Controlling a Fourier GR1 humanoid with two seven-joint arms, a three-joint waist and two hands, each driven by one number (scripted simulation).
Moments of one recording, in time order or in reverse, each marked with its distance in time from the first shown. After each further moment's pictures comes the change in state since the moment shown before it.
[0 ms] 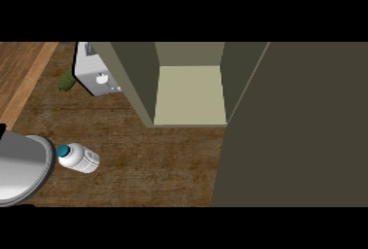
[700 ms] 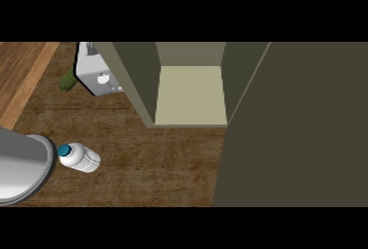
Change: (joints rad) left arm 0.081 -0.008 -0.038 -0.185 0.086 0.029 0.090; right arm 0.043 0.026 -0.025 0.003 -0.009 0.053 -0.050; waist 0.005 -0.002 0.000
